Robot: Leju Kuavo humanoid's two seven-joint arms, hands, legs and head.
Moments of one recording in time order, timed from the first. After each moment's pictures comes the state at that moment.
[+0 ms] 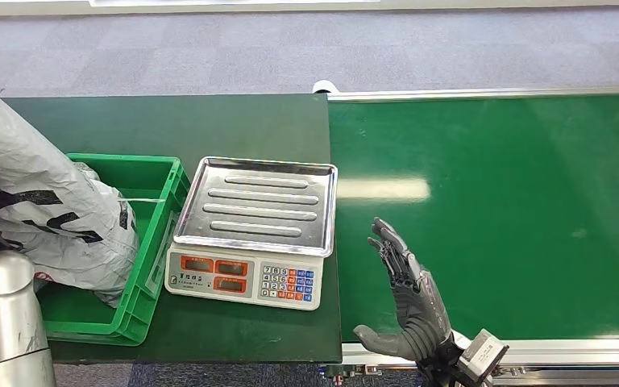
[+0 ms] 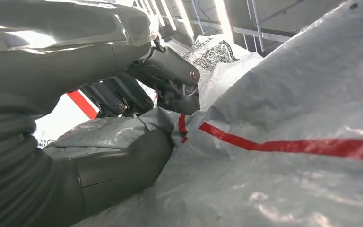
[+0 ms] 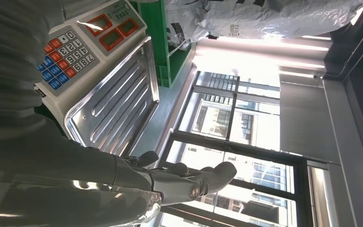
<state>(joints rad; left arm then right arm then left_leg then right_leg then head) -0.42 0.08 0.39 -1.50 -0.66 0.69 -0.29 0.07 0.11 0.21 -1.65 0.18 0.29 -0.58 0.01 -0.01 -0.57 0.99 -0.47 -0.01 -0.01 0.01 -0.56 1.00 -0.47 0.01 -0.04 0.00</state>
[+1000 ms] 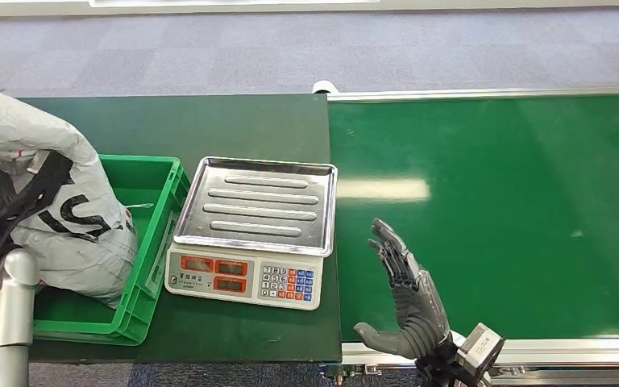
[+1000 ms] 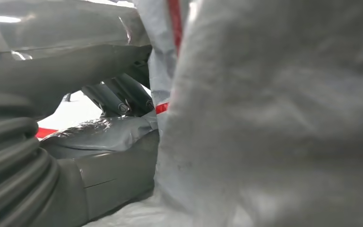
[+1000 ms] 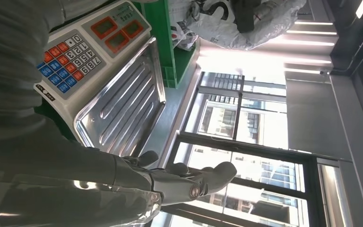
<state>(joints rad) -0.44 0.24 0.33 -1.27 -1.28 0.30 0.16 0.07 0.12 0.20 -1.62 0.16 0.30 -0.56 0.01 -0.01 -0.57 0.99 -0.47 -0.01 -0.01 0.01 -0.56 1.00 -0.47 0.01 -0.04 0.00</state>
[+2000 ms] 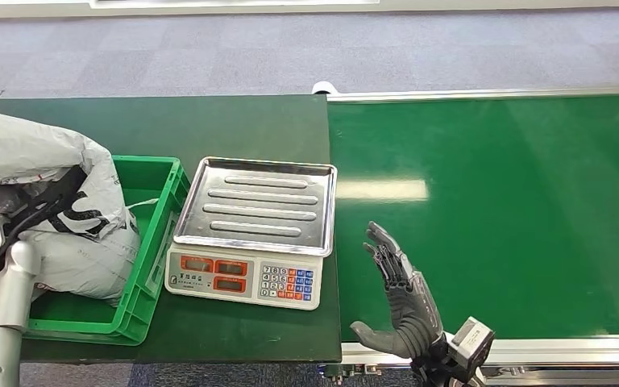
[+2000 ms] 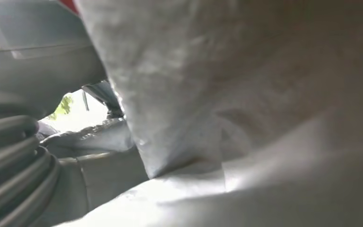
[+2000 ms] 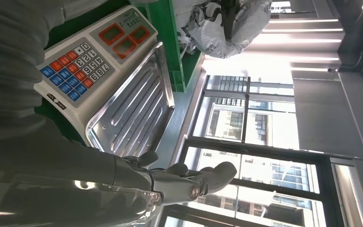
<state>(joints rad) -0.53 0.31 0.28 -1.03 -1.29 0.04 0.18 0.07 0.14 0.19 -1.58 0.15 0.32 -0.54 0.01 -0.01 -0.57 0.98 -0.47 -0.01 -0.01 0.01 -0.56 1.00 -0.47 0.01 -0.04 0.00</state>
